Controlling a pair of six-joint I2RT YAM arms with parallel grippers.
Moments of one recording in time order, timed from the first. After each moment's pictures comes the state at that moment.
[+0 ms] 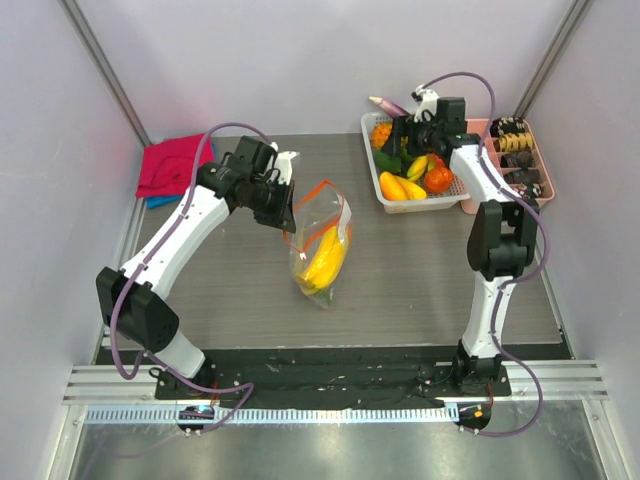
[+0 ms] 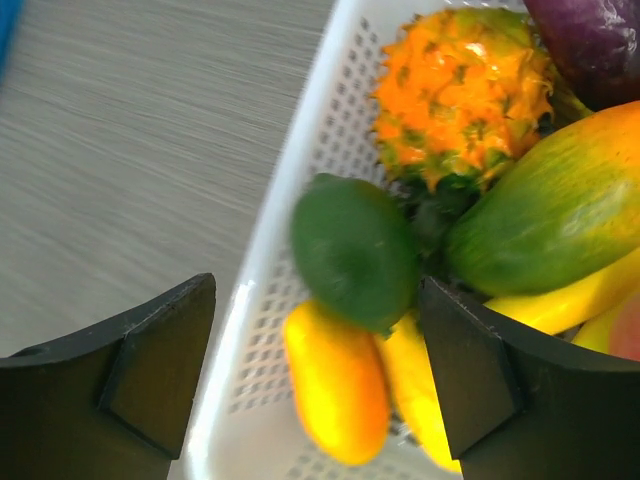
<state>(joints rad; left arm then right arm) -0.48 1.59 1.60 -1.00 0.35 -0.18 0.08 2.03 1.81 -0.31 -0.47 0.07</state>
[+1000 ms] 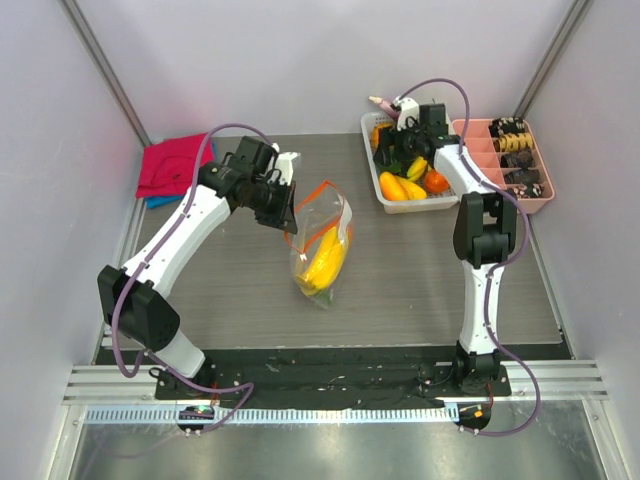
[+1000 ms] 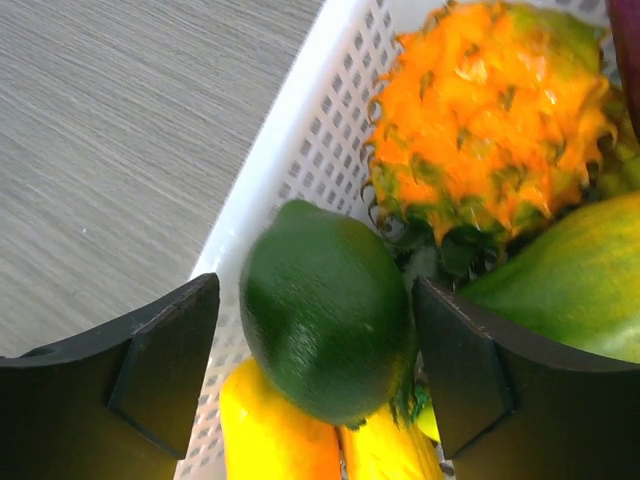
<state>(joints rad) -0.48 1.60 1.60 -1.00 0.37 -0.19 0.12 2.27 1.98 -0.34 -0.42 -0.15</state>
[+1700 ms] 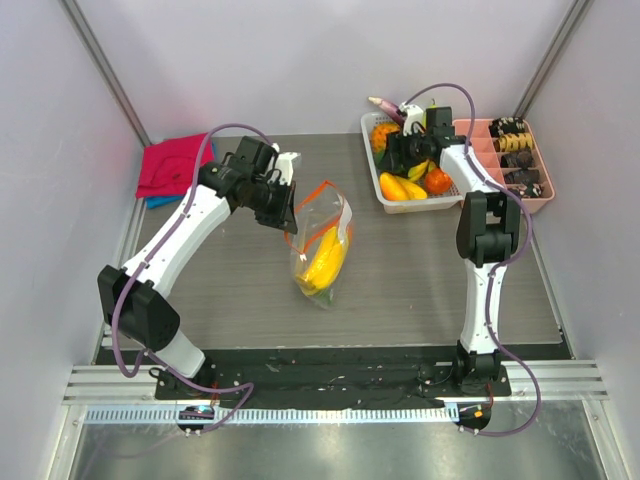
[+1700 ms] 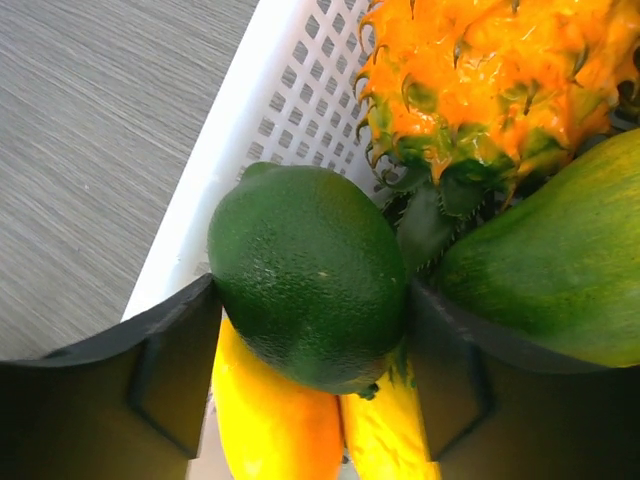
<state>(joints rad) -0.48 1.60 1.60 -1.00 0.37 -0.19 0.08 2.28 1.98 -0.44 -0.51 -0.15</state>
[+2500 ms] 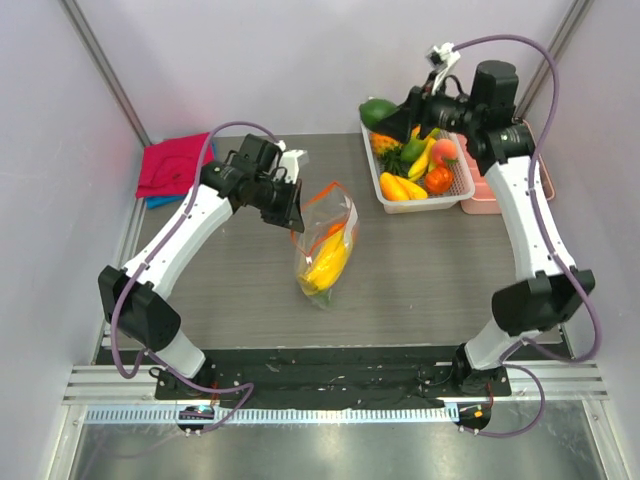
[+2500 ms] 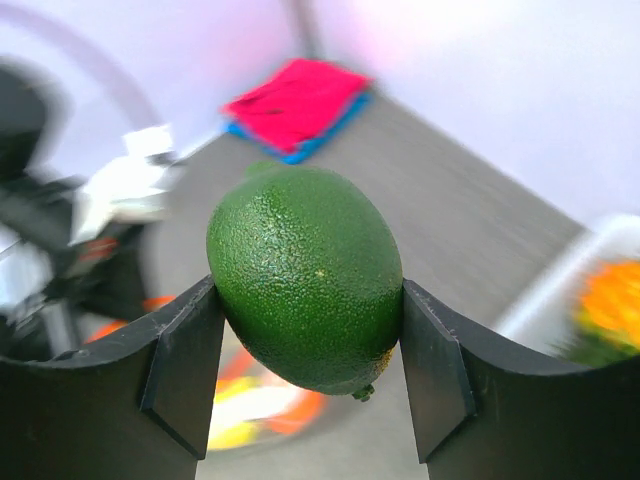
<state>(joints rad) -0.50 1.60 1.63 -0.99 0.40 -0.19 0.12 1.66 1.90 -0.44 -0.83 0.05</state>
